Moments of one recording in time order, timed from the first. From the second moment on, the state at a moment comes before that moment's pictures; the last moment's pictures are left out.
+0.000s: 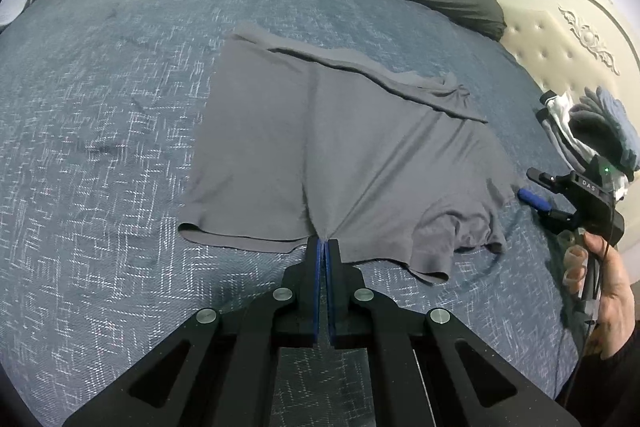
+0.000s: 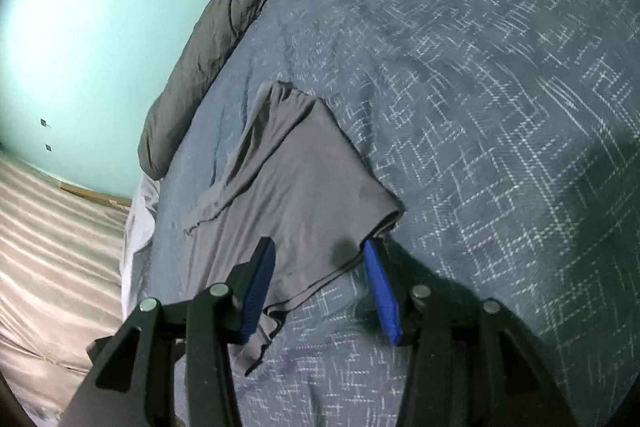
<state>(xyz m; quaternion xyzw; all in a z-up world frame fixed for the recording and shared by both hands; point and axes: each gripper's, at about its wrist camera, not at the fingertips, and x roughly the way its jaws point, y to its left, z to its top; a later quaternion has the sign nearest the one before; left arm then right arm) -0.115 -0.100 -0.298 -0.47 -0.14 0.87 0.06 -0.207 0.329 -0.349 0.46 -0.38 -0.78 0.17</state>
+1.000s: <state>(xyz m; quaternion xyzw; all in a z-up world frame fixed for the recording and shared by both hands) -0.120 -0.097 -0.304 -0.48 -0.14 0.87 0.07 -0.203 0.349 -0.351 0.46 -0.39 -0.79 0.14</state>
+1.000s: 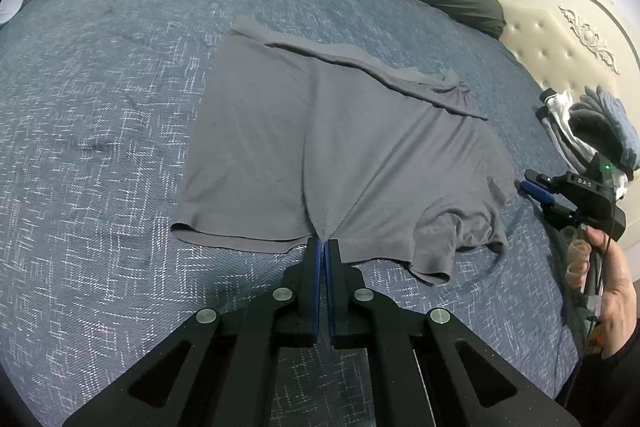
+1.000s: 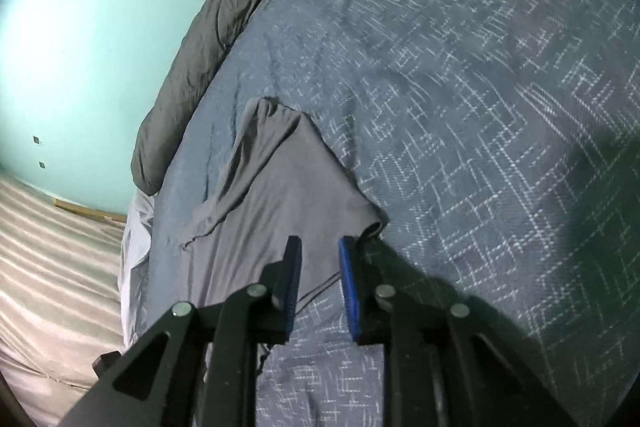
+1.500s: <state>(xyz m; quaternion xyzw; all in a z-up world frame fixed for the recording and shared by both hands) -0.120 -0.100 -0.306 -0.48 -0.14 0.87 0.07 -0.207 0.338 -0.354 0.44 -0.39 -0.79 0.15</state>
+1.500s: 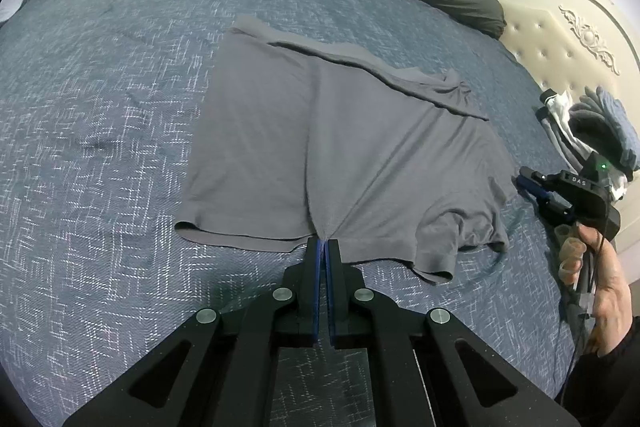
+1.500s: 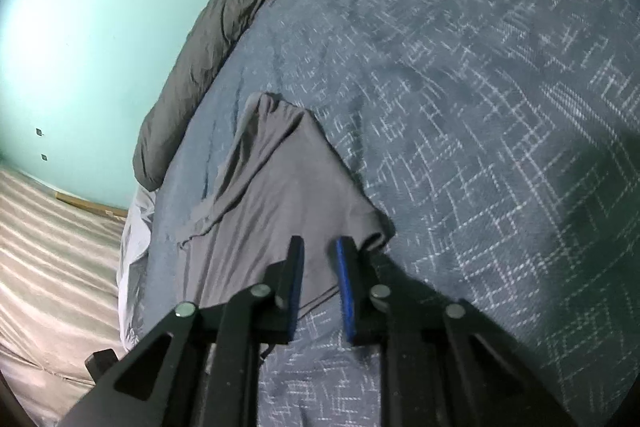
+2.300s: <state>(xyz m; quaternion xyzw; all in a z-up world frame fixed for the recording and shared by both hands) -0.121 -0.101 -0.303 -0.48 -0.14 0.87 0.07 -0.195 0.278 -0.362 0.49 -0.42 -0.74 0.21</state>
